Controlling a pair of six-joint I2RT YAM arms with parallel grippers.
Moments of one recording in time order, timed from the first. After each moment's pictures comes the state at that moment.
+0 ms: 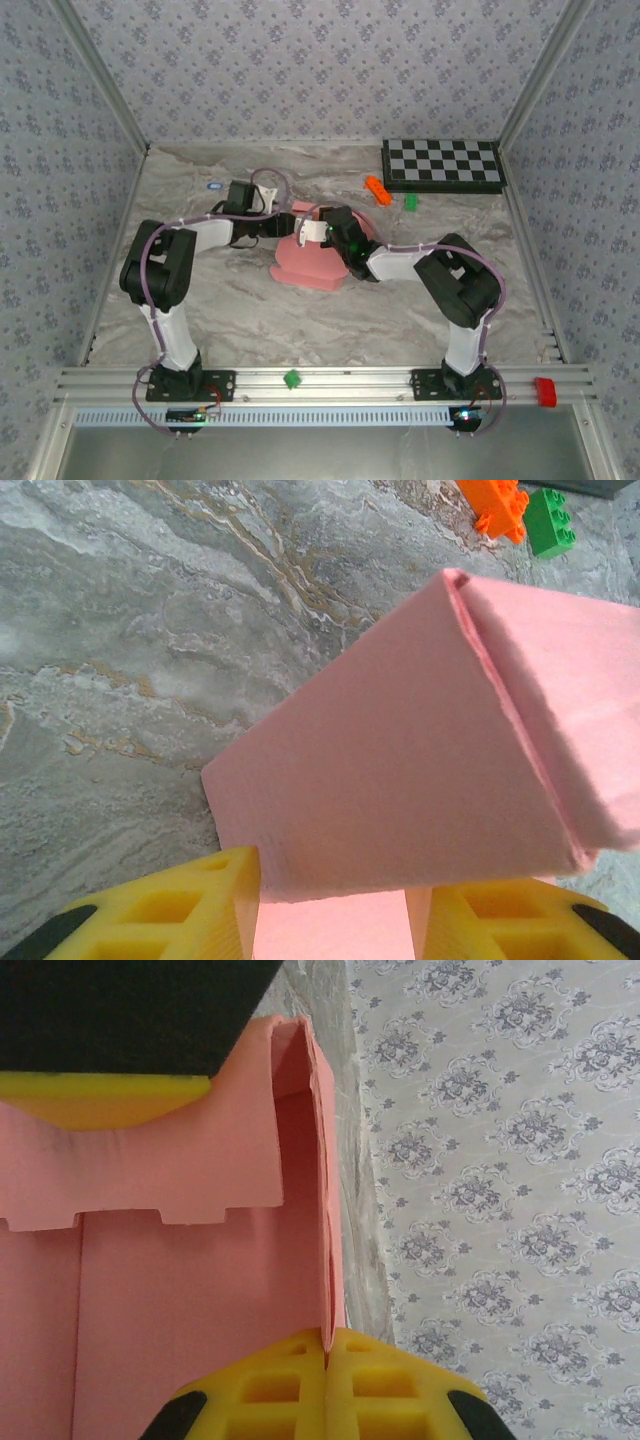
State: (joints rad) left arm -0.32 1.87 1.04 0.04 0.60 -0.32; right arm 0.75 1.85 0.95 0.54 0.32 -1.14
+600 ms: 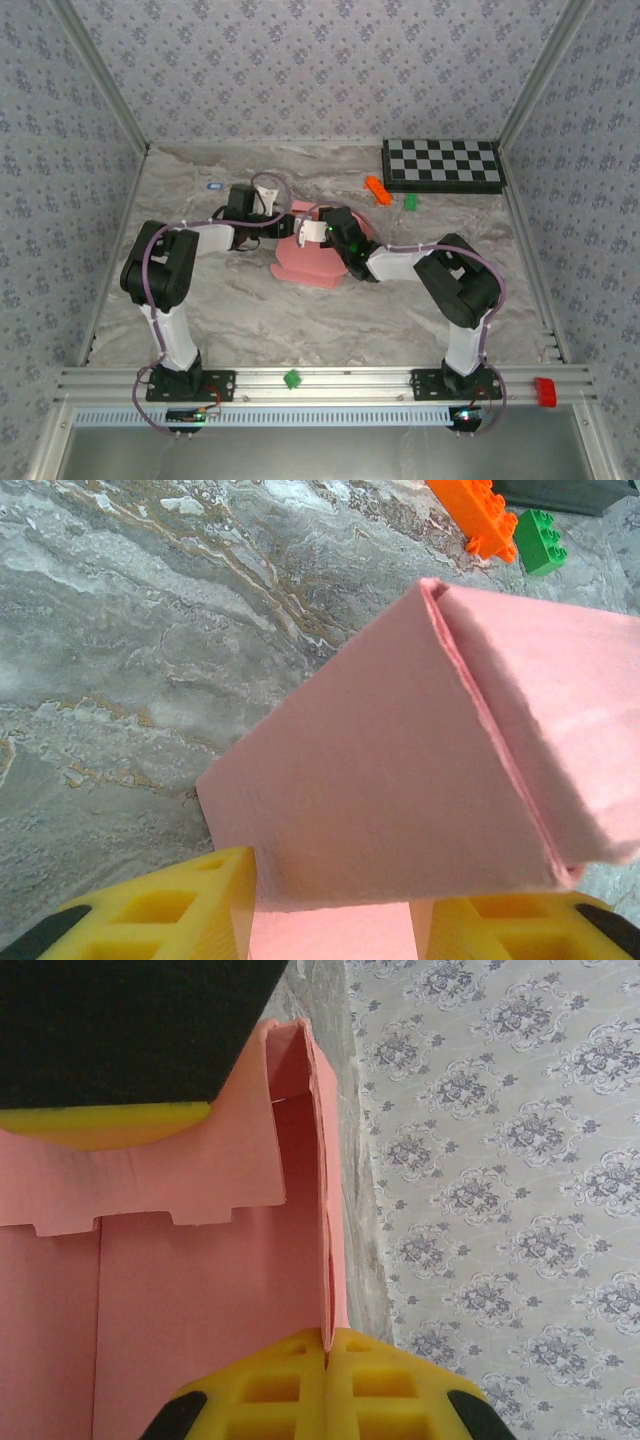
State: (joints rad) left arm -0.33 1.87 0.99 0.17 0.58 -0.33; right arm 0.75 1.85 0.95 0.54 0.32 -1.14
